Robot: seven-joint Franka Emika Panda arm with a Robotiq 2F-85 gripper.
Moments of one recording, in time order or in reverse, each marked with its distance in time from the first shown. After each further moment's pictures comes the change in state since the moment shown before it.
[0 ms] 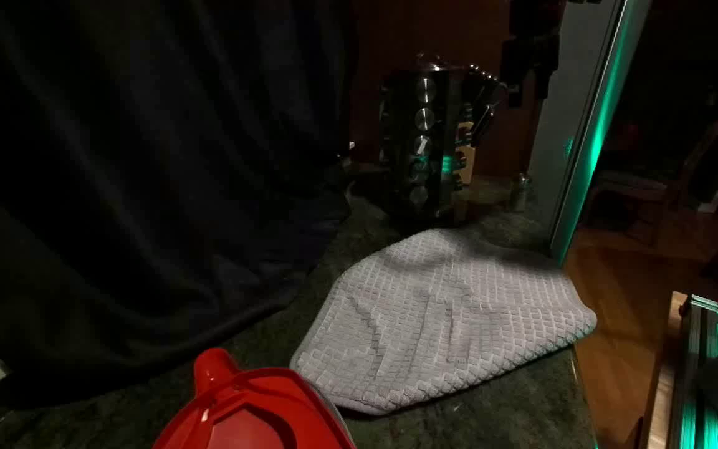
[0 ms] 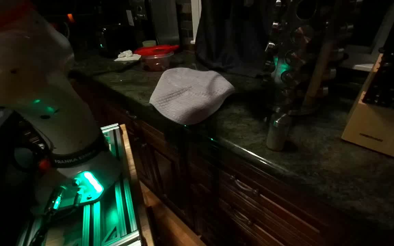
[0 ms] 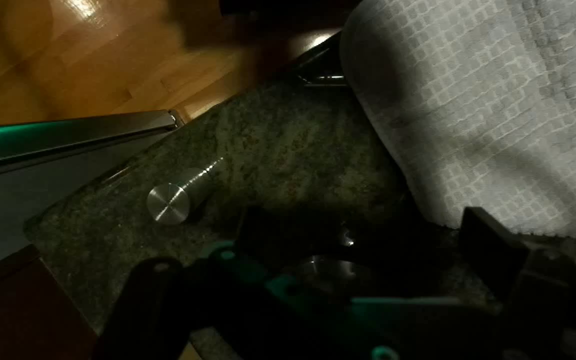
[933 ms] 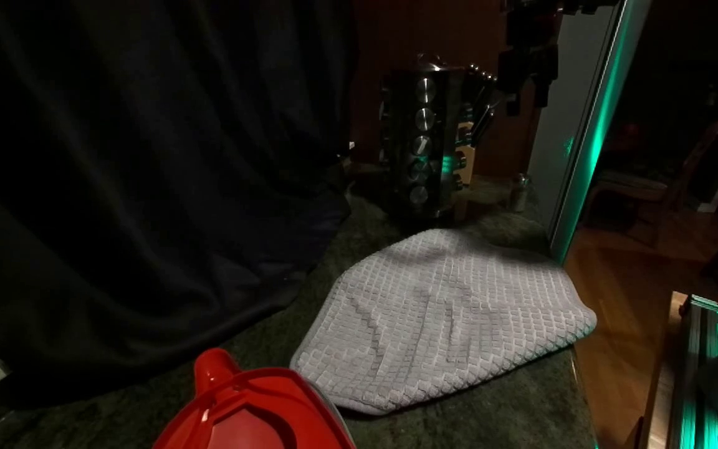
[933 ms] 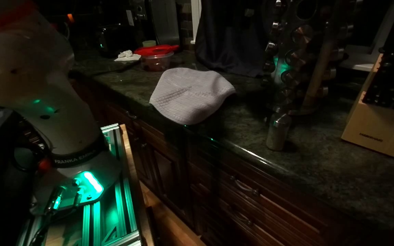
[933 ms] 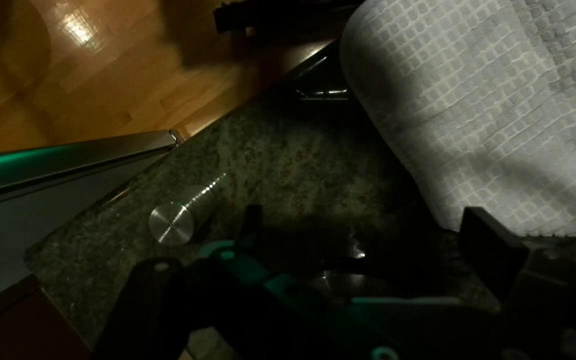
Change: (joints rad) arm -0.003 0.042 -0.018 0.000 0.006 0.000 0.039
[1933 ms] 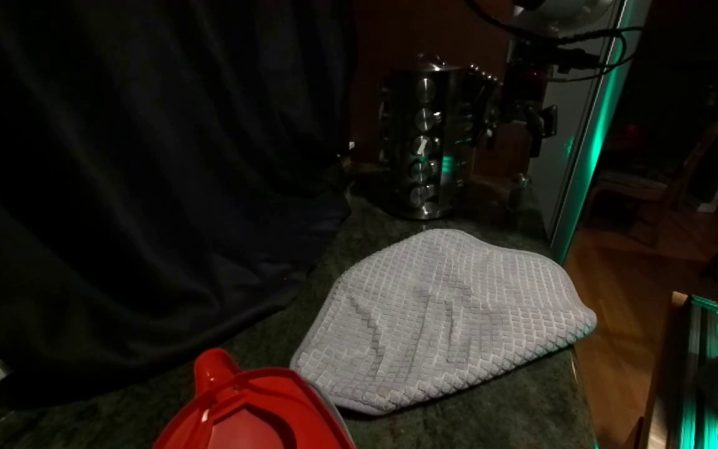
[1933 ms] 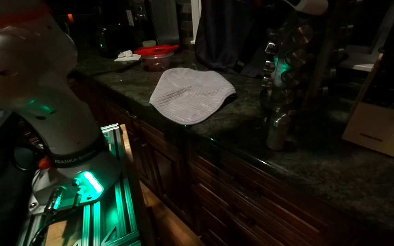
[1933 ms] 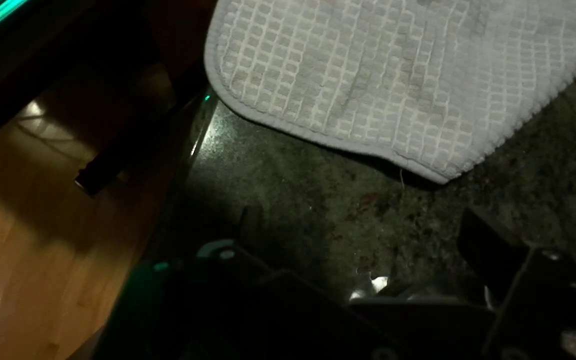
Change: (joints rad) arm -0.096 0.209 -0.137 -0.024 0.389 0.057 0.251
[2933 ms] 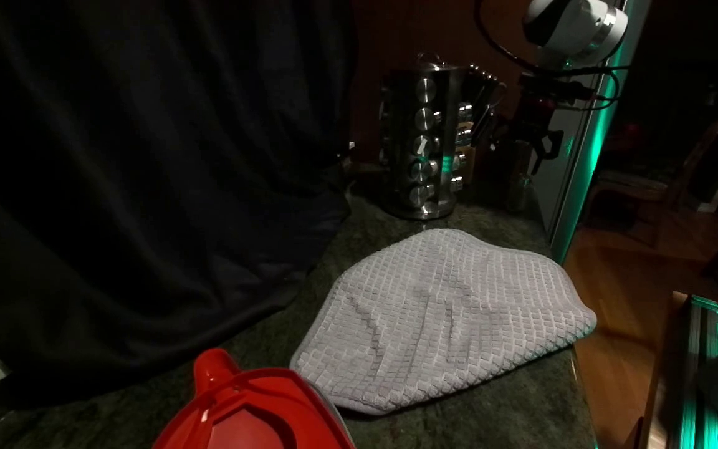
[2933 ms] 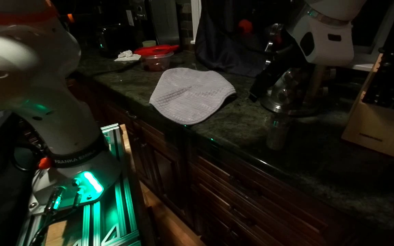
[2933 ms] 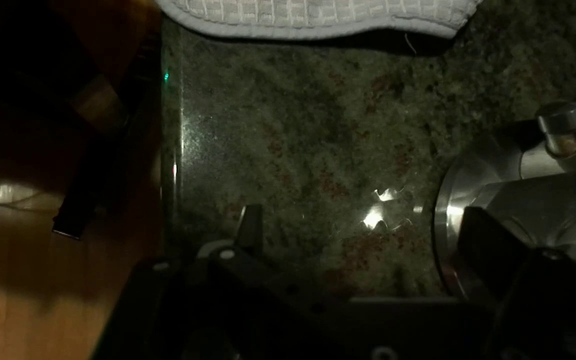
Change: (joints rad) arm -0.084 0.110 -0.090 -0.032 0.146 0.166 0.067
